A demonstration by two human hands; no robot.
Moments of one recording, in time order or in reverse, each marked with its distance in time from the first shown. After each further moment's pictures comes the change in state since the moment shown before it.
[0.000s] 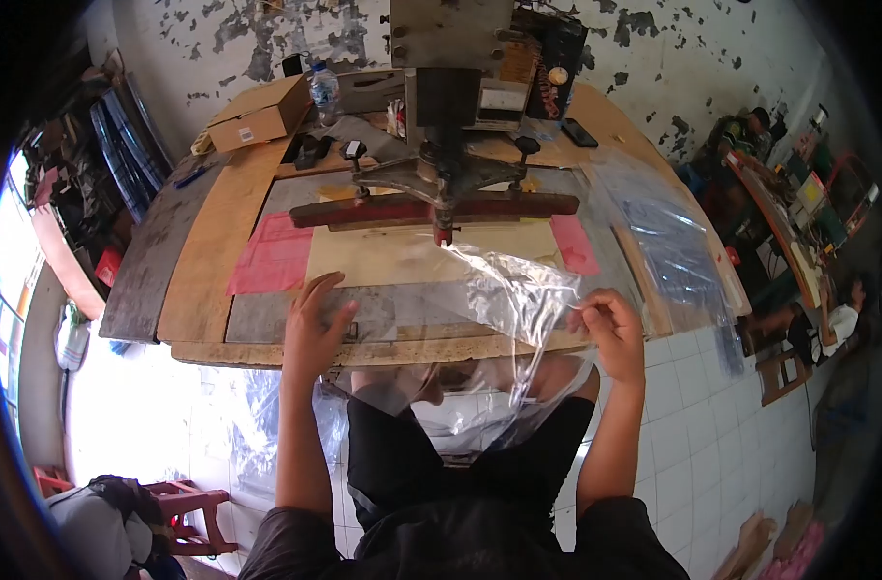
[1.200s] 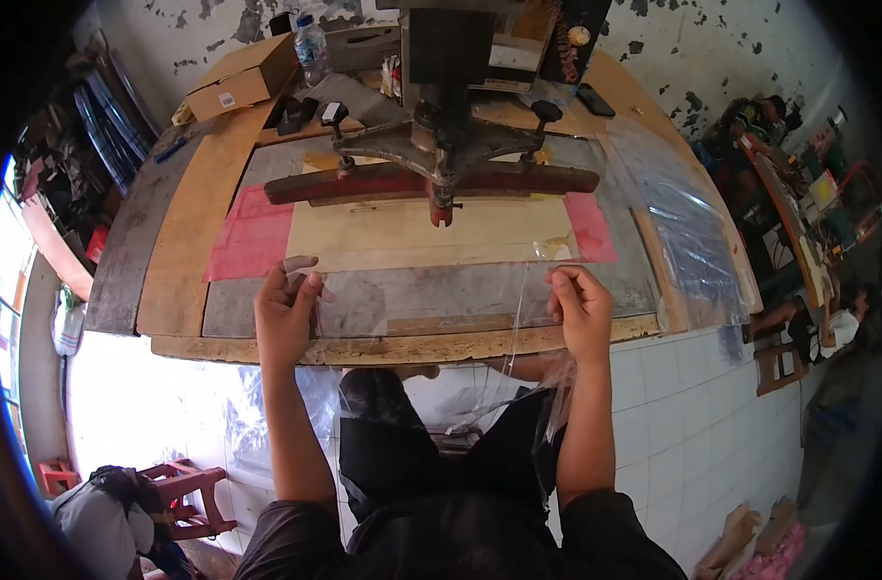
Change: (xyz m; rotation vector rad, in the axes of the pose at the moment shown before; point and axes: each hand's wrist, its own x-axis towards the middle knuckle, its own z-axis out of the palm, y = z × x) left_hand 0.009 -0.015 0.016 -0.654 0.045 -0.371; right_hand 0.031 0.060 0.045 -0.060 0.160 0.171
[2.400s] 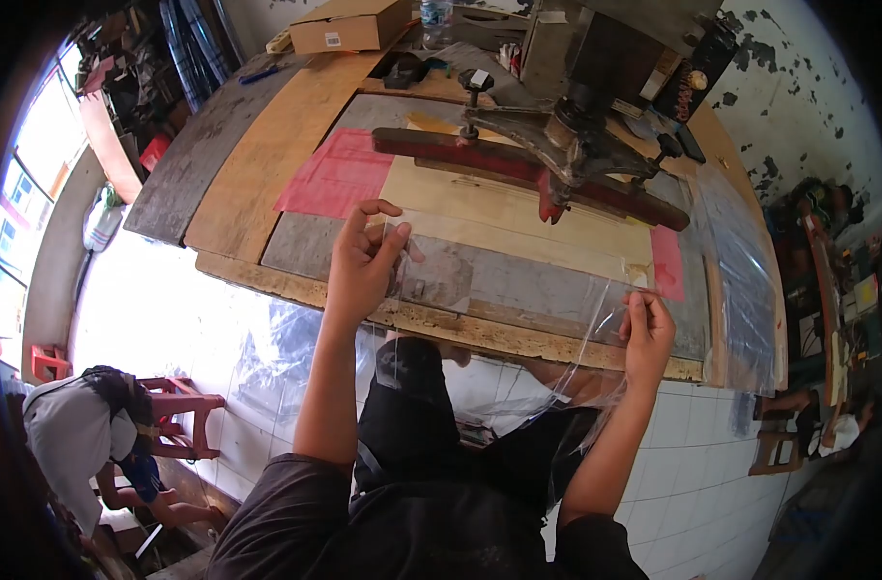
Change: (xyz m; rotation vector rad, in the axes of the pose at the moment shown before) left_hand 0.001 0.004 -0.004 -0.084 0.017 -0.006; right_hand 0.006 0.001 0.007 -0.147 0.035 0.004
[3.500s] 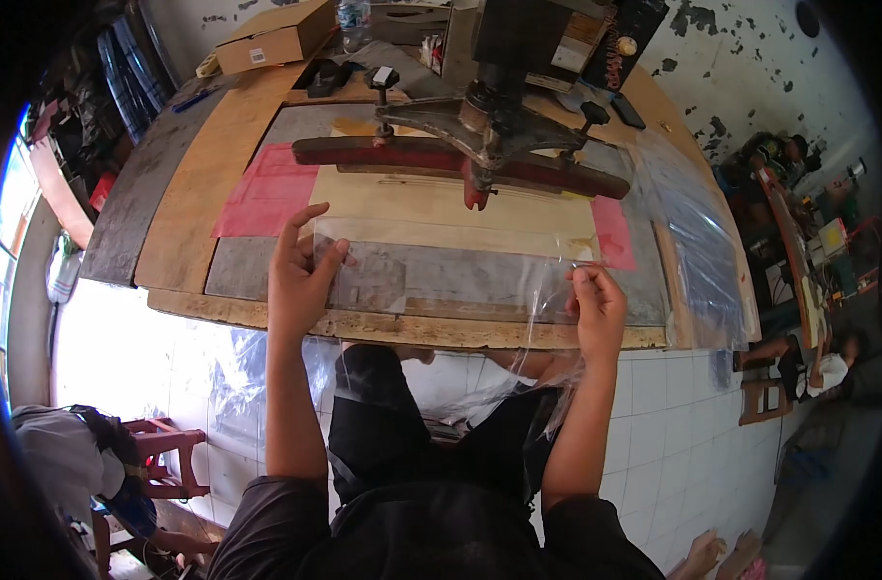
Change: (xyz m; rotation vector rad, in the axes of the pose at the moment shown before) left_hand 0.001 -0.006 0.005 0.122 -0.010 0.056; right_hand -0.003 0.003 -0.003 0.078 -0.022 0.029
